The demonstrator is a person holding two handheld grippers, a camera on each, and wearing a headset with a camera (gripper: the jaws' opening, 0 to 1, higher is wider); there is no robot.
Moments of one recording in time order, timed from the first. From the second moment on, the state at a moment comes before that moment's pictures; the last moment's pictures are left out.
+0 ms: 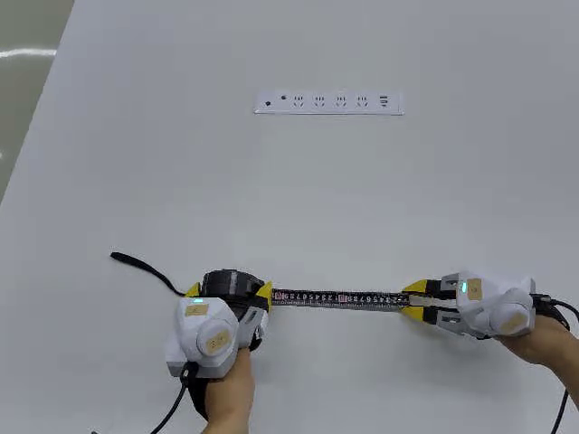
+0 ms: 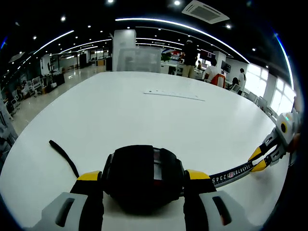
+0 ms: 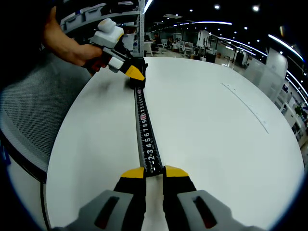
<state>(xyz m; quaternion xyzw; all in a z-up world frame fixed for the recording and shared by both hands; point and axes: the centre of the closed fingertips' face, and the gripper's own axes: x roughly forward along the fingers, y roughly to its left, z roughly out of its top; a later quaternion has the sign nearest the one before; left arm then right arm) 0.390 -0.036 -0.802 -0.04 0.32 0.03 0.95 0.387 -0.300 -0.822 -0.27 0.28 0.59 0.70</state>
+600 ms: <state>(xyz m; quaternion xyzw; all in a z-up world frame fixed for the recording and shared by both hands) 0.390 -0.034 -0.803 -0.06 0.34 0.03 0.94 0.389 -0.297 -0.820 -0.27 0.28 0.59 0.71</state>
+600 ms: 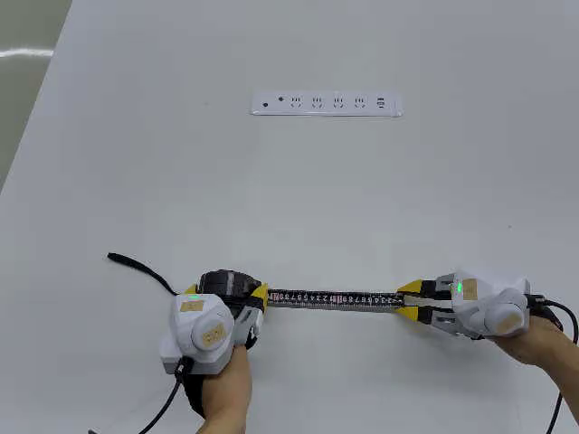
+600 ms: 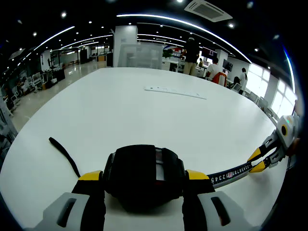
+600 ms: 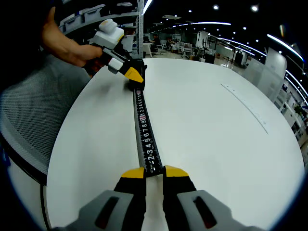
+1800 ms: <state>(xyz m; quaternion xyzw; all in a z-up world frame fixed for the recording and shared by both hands) 0.389 -0.033 -0.803 -0.07 0.34 0.03 0.94 0.386 -0.260 -0.820 -0.25 0.27 0.60 0.71</state>
